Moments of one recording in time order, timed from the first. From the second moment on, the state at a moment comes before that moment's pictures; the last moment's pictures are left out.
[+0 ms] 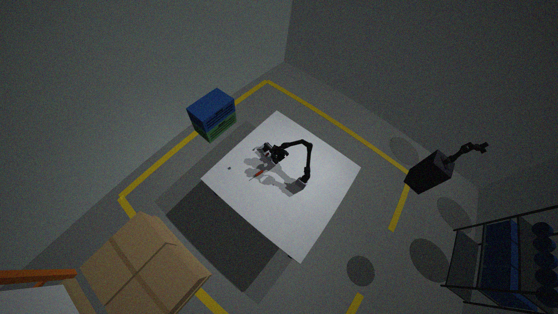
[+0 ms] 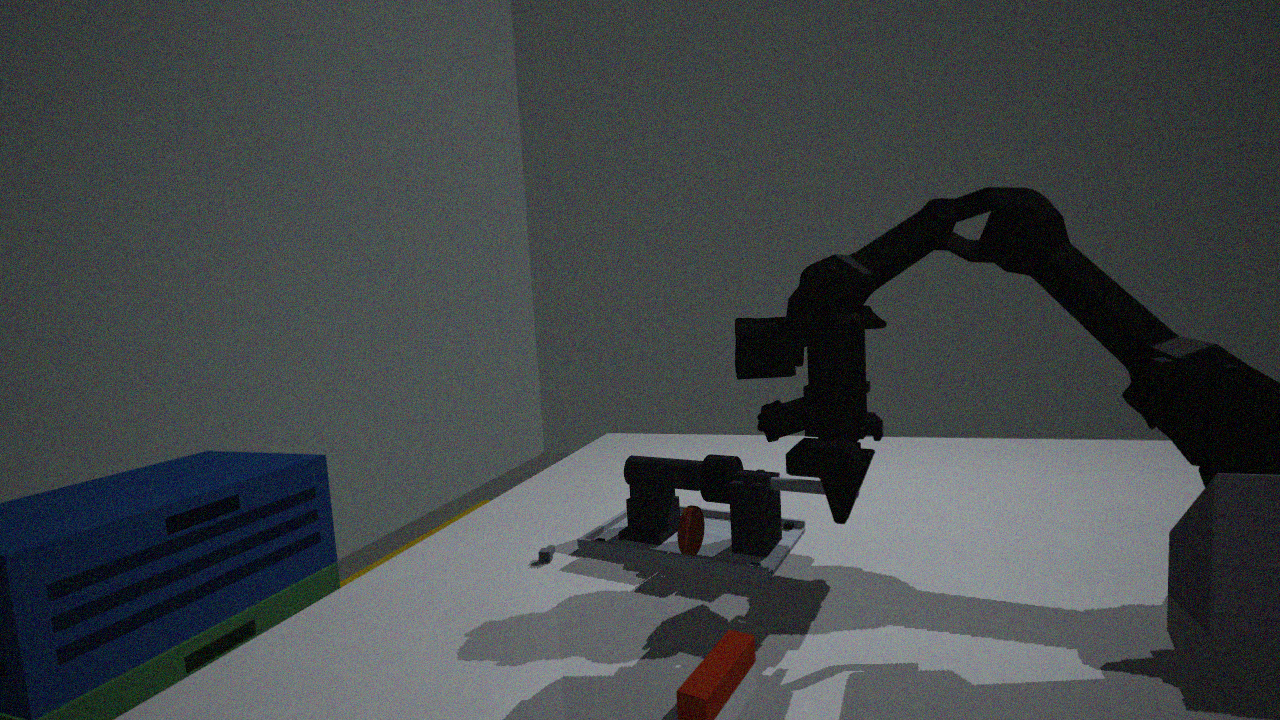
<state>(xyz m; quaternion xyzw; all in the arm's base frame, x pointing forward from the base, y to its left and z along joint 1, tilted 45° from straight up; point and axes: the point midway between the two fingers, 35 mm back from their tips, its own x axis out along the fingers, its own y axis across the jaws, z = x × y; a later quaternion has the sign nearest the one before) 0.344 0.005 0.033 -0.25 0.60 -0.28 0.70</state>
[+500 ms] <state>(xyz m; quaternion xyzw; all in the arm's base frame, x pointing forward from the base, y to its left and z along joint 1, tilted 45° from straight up) 0.348 0.005 0.034 -0.25 0.60 -0.28 0.70</state>
